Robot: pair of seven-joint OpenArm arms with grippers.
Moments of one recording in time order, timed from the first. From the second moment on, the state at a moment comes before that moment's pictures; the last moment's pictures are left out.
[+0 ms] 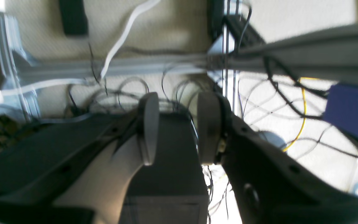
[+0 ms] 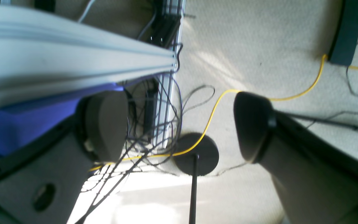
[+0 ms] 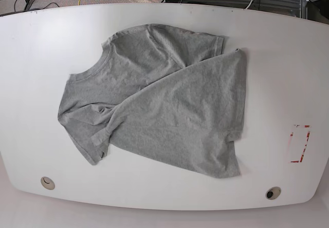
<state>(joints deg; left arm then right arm) 36.3 -6.0 -5.1 48.8 1.6 -9.4 -15.1 -43.0 4.2 -0.7 65.7 0.7 12.3 2.7</state>
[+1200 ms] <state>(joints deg) 67.6 -5.5 -10.5 95.7 1.6 -10.0 -14.6 -70.4 -0.8 18.2 107.1 1.0 25.8 -2.2</state>
